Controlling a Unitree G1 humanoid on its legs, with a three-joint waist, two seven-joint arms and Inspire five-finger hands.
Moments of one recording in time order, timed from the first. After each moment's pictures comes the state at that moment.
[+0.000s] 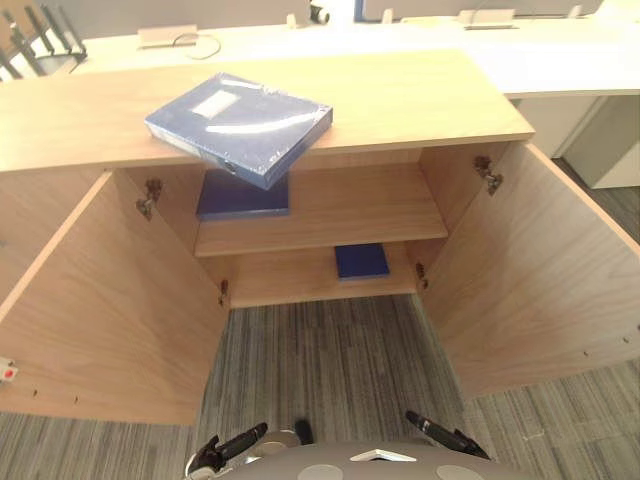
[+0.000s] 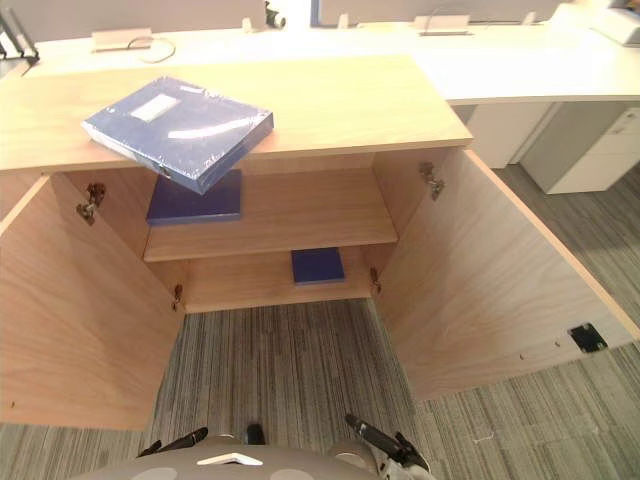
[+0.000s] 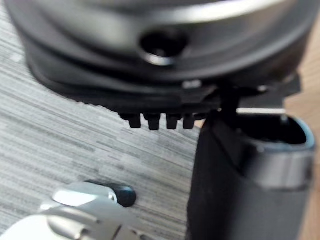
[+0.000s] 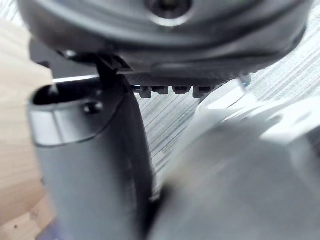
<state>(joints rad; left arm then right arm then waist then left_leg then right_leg) 0.13 0.06 0.35 1.21 -0.11 -0.06 0.03 0.12 -0.10 -0.46 1.20 0.21 -0.02 0.10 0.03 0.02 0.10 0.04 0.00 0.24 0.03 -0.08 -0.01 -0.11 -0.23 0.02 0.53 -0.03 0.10</state>
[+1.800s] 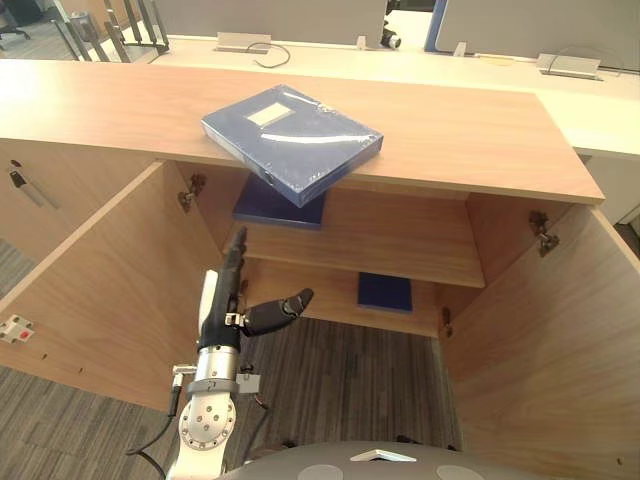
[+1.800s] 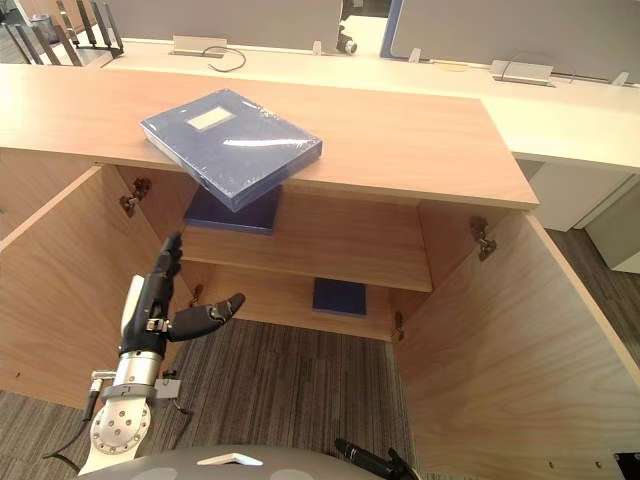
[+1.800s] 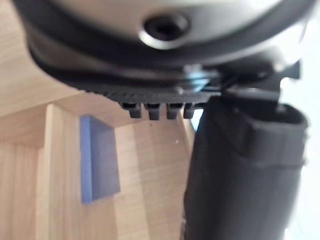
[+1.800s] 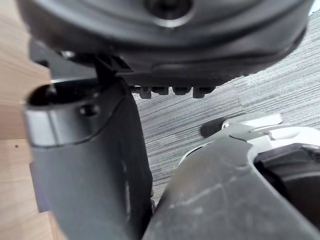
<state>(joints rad) 0.48 0.03 -0.08 -0.38 0.29 -0.10 0.14 0.23 -0.07 -0.29 1.10 0.15 -0.04 0.08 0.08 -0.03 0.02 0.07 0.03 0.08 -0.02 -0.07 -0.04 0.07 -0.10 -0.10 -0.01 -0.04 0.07</state>
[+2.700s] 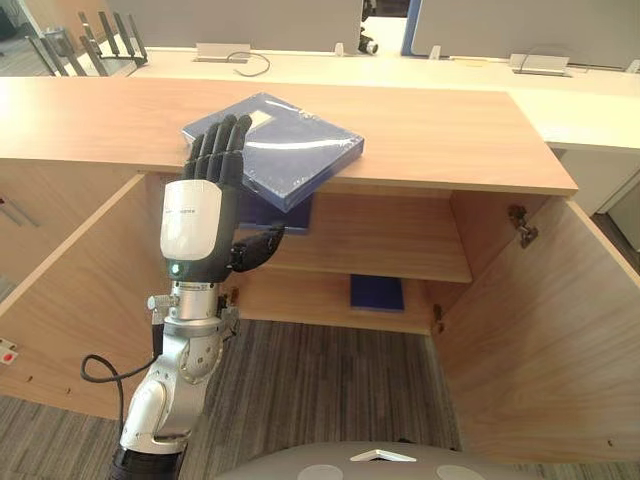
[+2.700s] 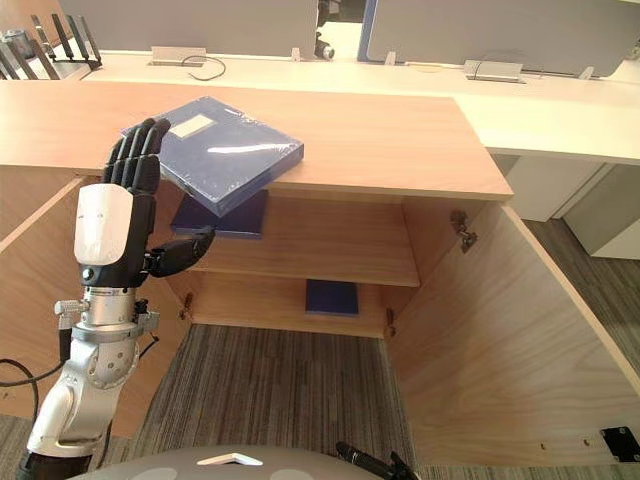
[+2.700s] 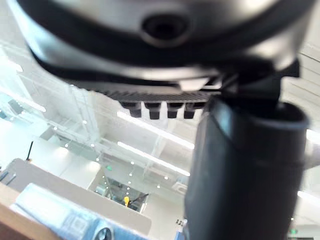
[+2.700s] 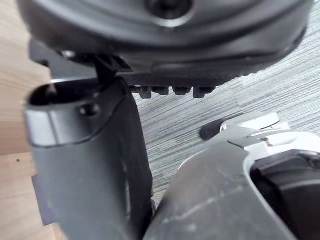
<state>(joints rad) 0.15 0.34 -0.05 -0.43 0.92 -0.11 0.41 0.24 -0.07 -0.30 1.10 0.14 -0.06 0.08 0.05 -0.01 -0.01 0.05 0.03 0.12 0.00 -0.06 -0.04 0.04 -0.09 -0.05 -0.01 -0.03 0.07</state>
